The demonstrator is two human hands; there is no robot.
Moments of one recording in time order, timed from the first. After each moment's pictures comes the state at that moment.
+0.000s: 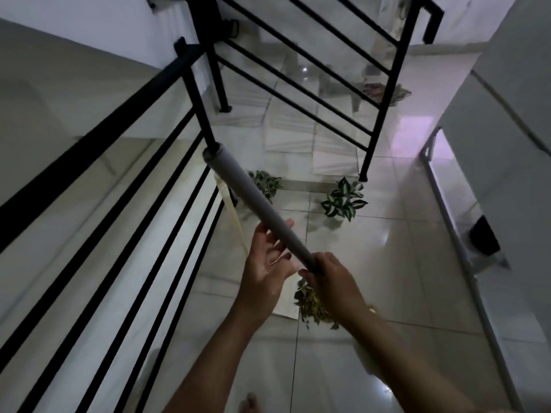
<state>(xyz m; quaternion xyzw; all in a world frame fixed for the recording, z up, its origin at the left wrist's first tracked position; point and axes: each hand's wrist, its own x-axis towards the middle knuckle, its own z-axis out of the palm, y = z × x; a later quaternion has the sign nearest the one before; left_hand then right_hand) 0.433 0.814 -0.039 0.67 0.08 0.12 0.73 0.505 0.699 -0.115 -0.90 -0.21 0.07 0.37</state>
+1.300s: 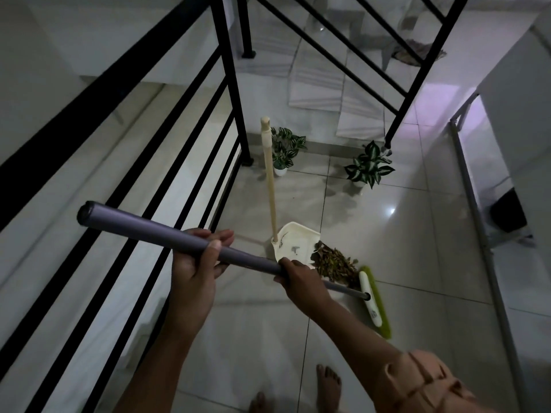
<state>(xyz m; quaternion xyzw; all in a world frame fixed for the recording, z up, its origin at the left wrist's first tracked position) 0.319 0.948 -0.088 0.62 0.26 0.25 0.70 0.414 0.816 -0.196 -0.89 -0.32 0.21 0.25</state>
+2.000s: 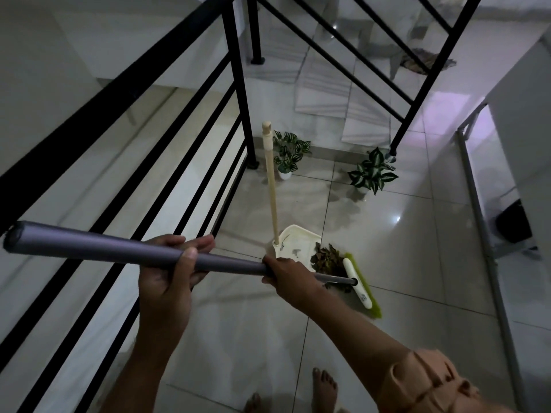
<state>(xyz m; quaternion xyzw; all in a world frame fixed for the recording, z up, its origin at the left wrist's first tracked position) 0.284 0.941 -0.063 0.64 0.22 0.30 0.67 0.417 0.819 -0.161 -0.84 -0.42 0.25 0.22</state>
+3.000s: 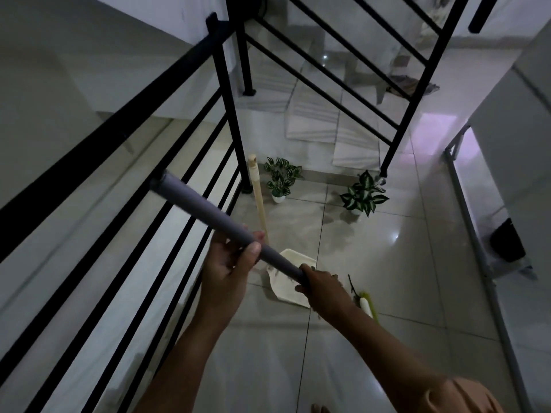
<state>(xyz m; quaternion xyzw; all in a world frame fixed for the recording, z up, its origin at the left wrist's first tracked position) 0.376 0.900 -0.060 0.65 0.17 0.23 0.70 0.476 0.763 -0.150 -0.90 -0.31 0.23 0.21</state>
